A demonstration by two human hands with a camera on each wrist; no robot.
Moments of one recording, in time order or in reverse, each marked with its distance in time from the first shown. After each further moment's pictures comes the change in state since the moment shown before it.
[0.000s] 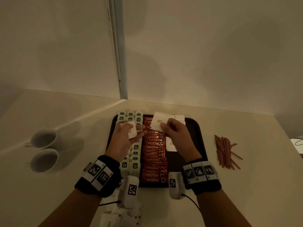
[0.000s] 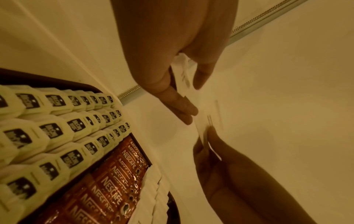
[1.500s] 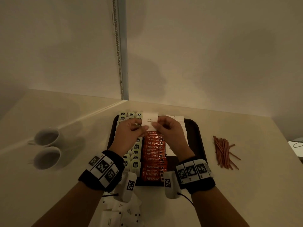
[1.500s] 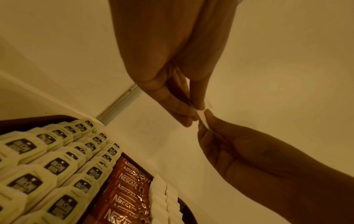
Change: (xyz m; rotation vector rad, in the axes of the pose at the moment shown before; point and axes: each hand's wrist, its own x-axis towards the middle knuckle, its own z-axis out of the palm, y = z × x) left_hand -0.001 -0.002 0.002 0.643 -0.098 0.268; right_hand -0.006 -0.016 0.025 -0.083 0.014 -0.092
